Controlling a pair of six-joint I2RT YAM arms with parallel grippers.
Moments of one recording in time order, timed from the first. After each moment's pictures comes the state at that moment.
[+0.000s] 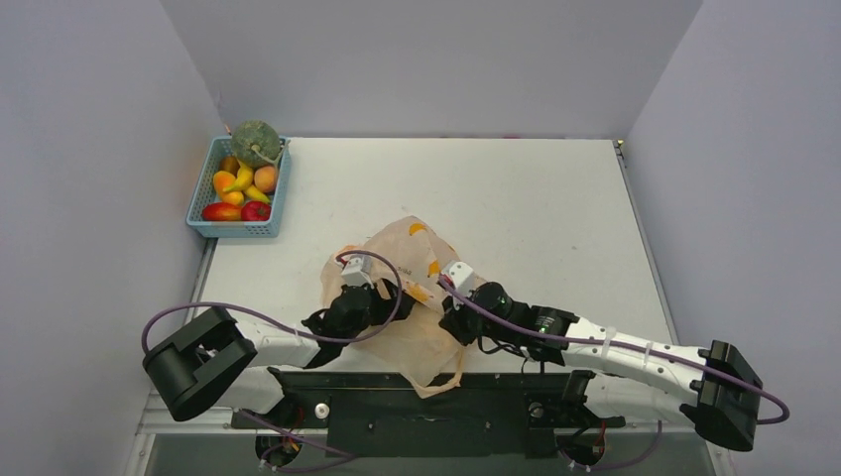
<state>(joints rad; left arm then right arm) -0.84 1.37 0.26 0.63 -0.27 -0.87 1.08 1.06 0.66 -0.16 0.02 0.20</state>
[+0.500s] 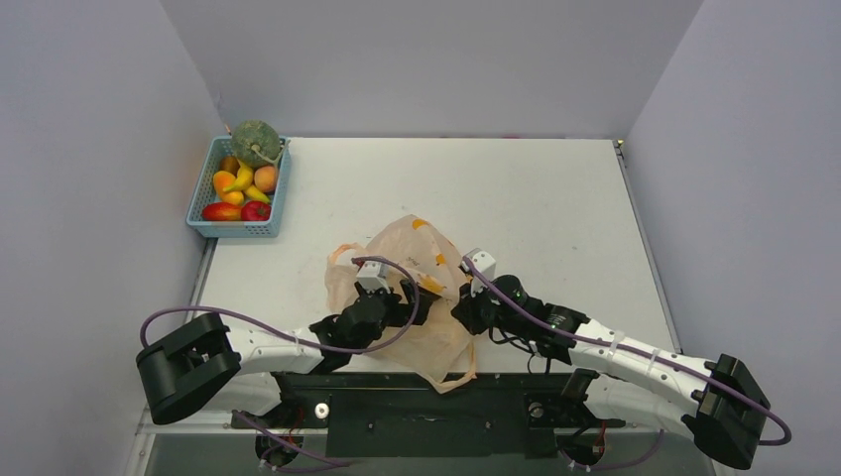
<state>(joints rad) -1.04 1.29 0.30 0.60 -0.43 -0.82 0.92 0.97 0.51 -0.13 0.01 0.32</state>
